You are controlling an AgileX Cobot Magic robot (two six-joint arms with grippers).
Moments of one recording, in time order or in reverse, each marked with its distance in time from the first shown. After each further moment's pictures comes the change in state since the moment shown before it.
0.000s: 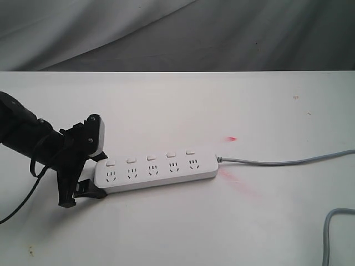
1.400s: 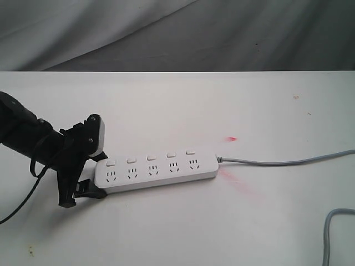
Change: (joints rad) left arm 0.000 0.000 0.000 0.000 0.000 0.000; right arm 0.000 -0.002 -0.008 0.288 -0.494 0.149
